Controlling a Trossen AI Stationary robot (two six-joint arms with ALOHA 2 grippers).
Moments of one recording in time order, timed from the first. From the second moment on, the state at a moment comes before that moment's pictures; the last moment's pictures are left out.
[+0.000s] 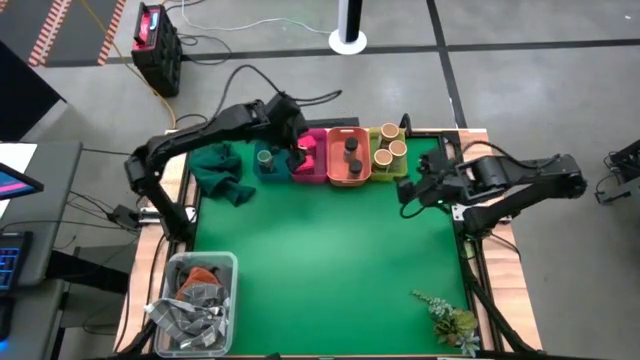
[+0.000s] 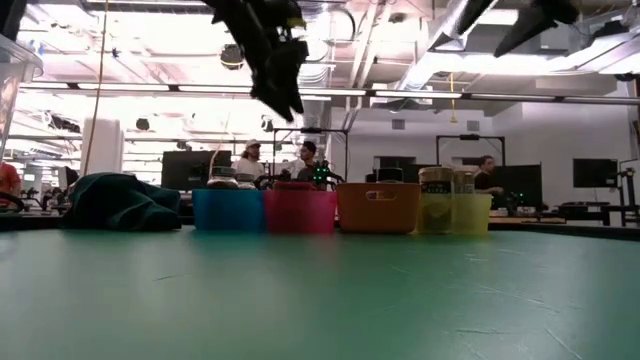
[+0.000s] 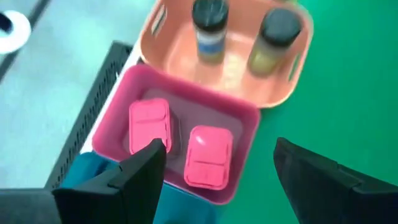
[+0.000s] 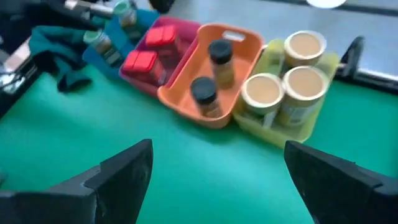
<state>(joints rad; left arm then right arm) 0.49 1.69 1.61 -0.81 -0.01 0.13 0.18 1.14 1.32 -1.23 0.71 1.14</state>
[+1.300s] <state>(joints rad) 0.25 0.80 0.61 0.08 -0.01 -0.36 0.19 0.69 0.14 0.46 0.70 1.09</state>
